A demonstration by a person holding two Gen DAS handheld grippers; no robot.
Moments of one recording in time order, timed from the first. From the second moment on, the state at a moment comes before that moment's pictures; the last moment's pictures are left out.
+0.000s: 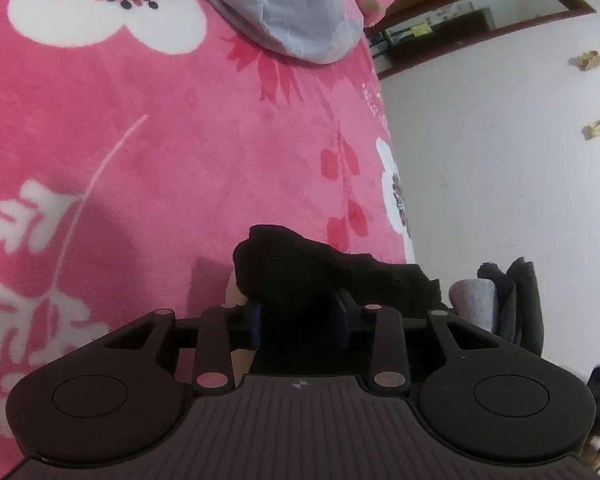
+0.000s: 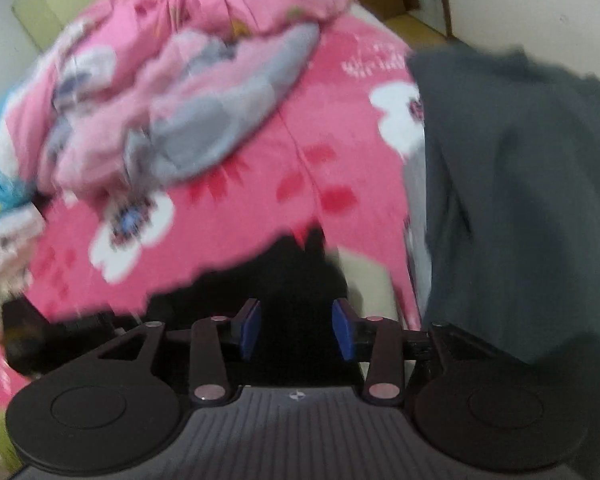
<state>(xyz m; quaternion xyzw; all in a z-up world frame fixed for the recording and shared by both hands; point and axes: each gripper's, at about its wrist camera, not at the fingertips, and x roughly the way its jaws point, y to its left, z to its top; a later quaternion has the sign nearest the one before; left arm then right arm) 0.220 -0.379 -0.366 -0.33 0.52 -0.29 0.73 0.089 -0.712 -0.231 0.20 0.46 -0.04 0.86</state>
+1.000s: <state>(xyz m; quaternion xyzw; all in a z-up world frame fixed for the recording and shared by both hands) 0.210 -0.375 -0.373 -0.34 0.49 -0.29 0.74 0.136 -0.723 -0.295 0.30 0.48 -0.04 0.82</state>
